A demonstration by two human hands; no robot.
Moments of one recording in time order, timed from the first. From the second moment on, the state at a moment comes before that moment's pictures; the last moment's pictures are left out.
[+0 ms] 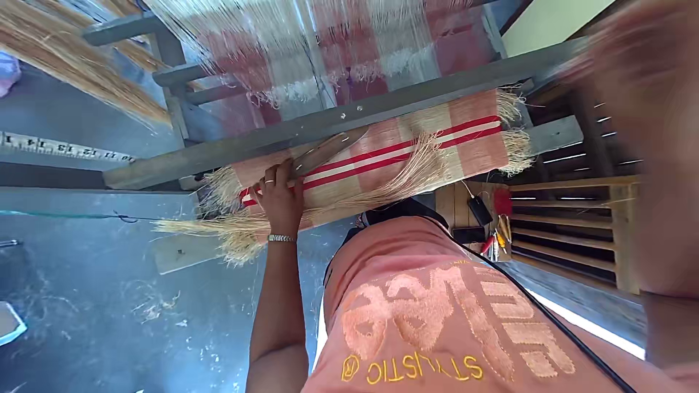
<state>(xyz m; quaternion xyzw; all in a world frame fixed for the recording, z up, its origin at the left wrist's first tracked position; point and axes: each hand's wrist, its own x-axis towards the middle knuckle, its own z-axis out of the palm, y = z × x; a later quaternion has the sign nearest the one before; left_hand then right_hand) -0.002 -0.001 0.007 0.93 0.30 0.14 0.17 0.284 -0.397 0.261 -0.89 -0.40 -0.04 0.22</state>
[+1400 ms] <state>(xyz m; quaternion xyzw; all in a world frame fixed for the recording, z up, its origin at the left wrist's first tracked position) -0.060 -0.035 0.121 0.78 0.08 0.13 0.61 0.255 -0.290 0.143 -0.62 -0.58 0.40 0.34</state>
